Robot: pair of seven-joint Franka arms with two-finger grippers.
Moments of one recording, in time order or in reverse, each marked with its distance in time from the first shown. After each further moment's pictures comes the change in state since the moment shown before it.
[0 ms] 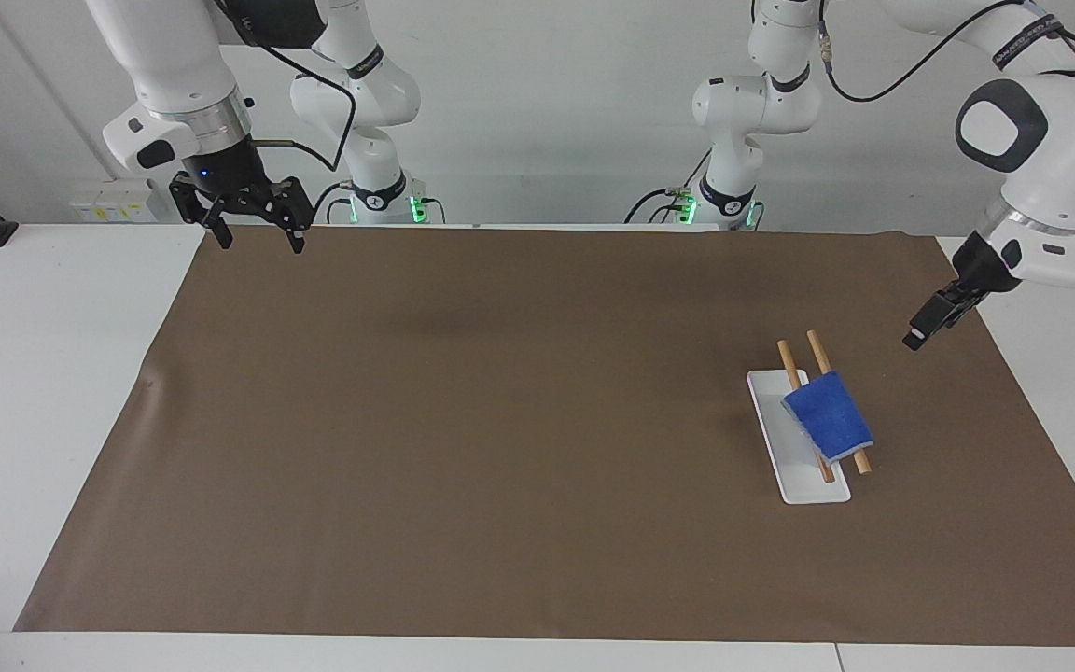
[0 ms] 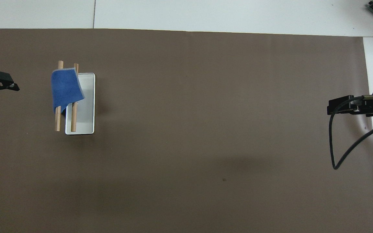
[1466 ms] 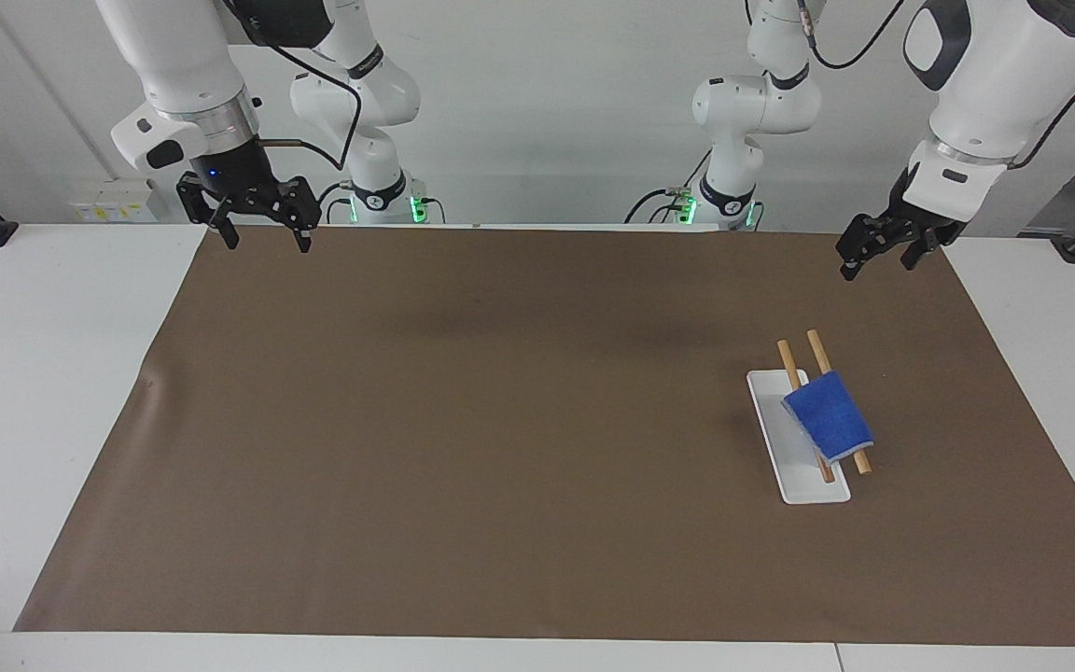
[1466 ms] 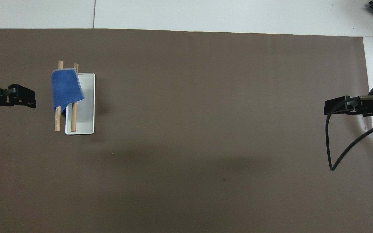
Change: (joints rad) left arm -0.002 -0.042 -0.198 0.120 0.152 -0.269 0.120; right arm 0.007 0.000 0.004 0.000 0.001 0.000 0.000
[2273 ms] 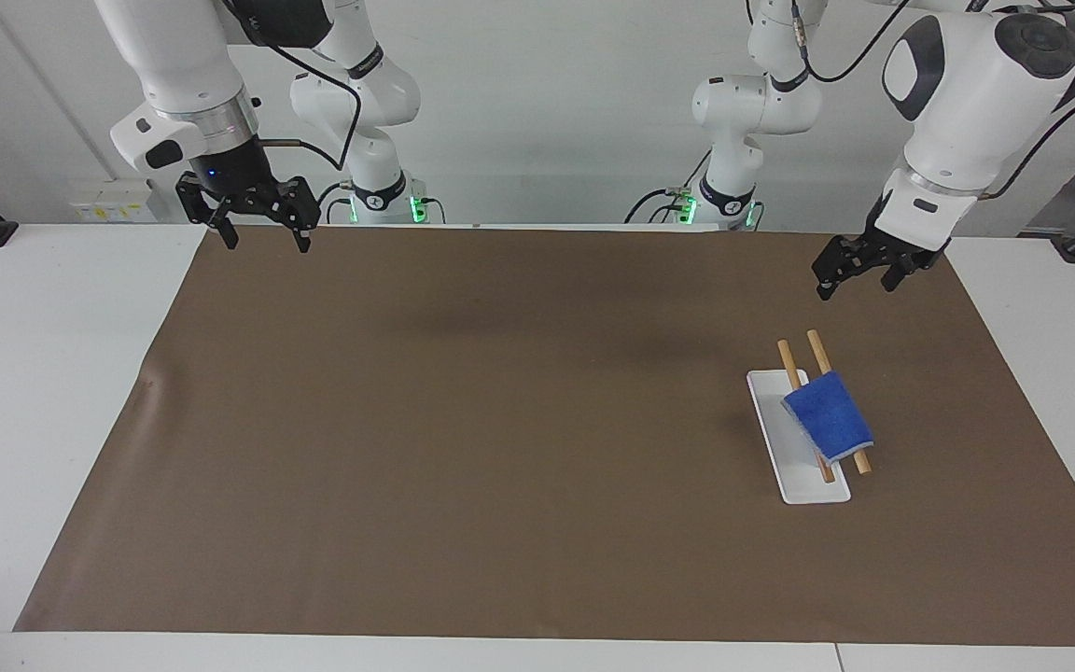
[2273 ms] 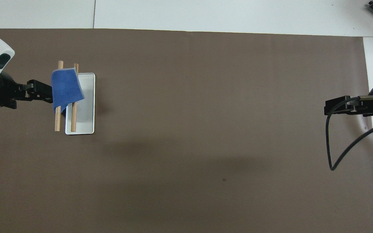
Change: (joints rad) left arm -0.026 0.040 0.014 -0.002 -0.070 0.059 -0.001; right arm 0.000 0.000 0.000 0.000 0.000 0.000 0.000
